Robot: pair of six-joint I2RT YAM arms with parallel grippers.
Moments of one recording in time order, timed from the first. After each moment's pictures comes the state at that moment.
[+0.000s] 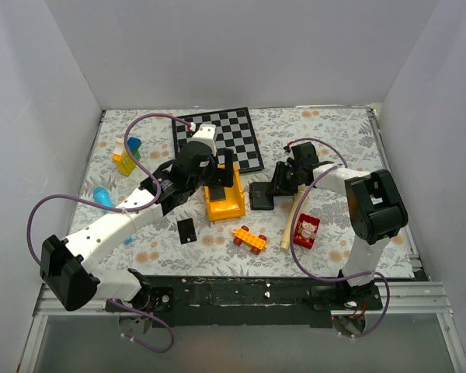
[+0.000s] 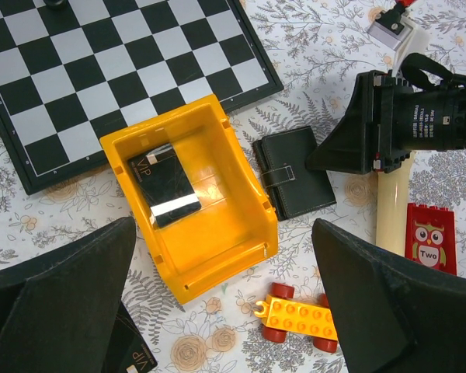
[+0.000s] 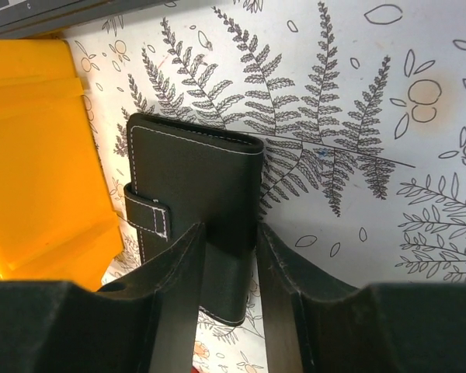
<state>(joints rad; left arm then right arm) -0.75 1.30 1.16 -0.40 -0.30 -0.38 0.35 1.82 1.04 -0.20 -0.40 0.49</state>
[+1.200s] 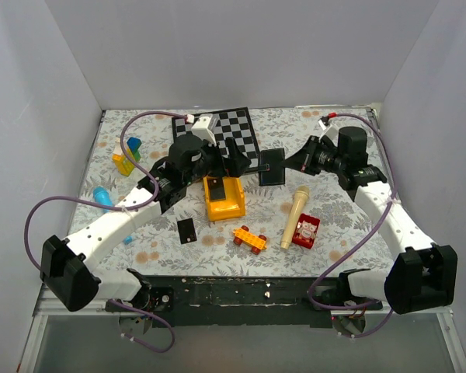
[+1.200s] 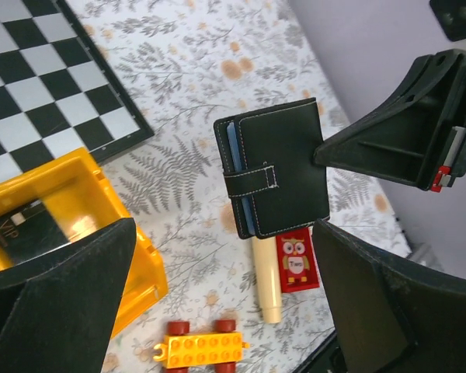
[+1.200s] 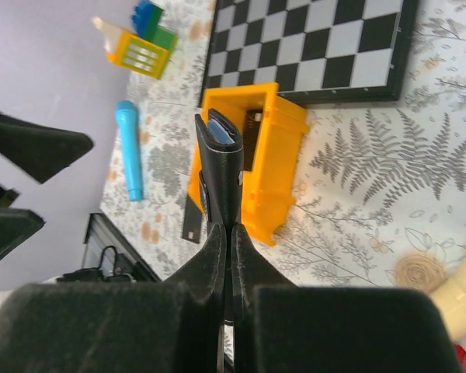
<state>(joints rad) -0.71 1.31 1.14 -0.17 -0.03 -0.50 0.23 1.26 0.98 -0.21 -0.60 0.58</state>
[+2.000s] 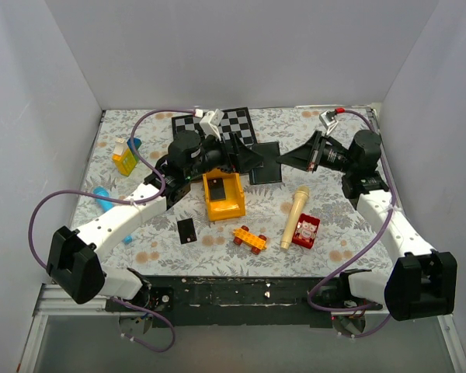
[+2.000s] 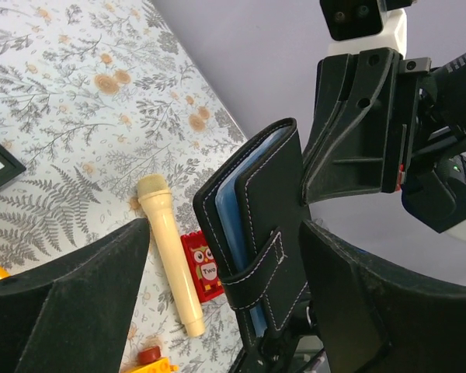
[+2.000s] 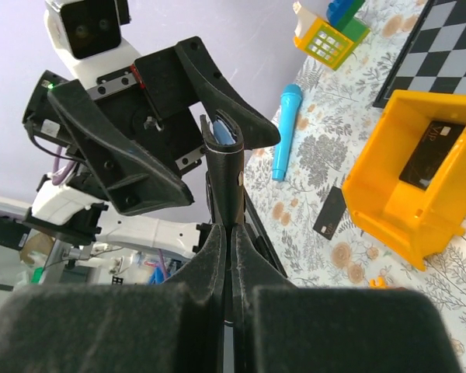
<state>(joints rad) -0.66 1.36 1.10 0.14 0.33 -0.66 0.17 1.20 0.87 0.31 -1.04 1.02</state>
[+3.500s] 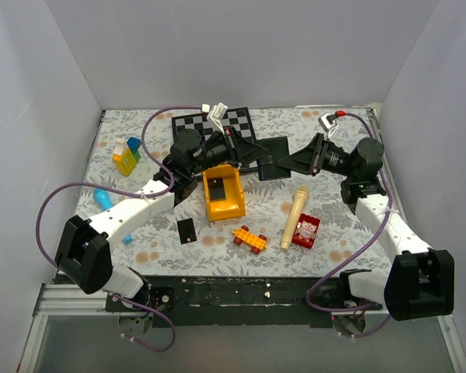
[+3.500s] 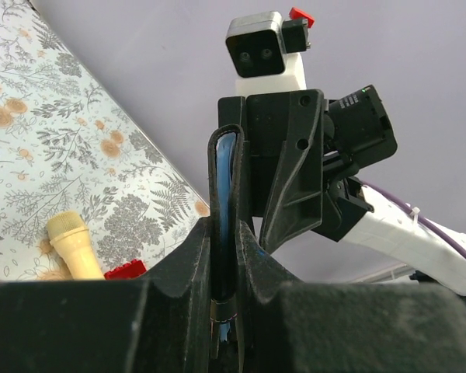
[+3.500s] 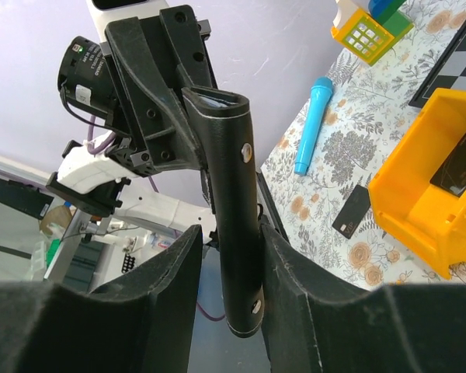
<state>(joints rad) -0.66 1.45 1.10 0.43 0.48 -0.84 0.16 1.20 0.79 0.60 -1.12 1.17</state>
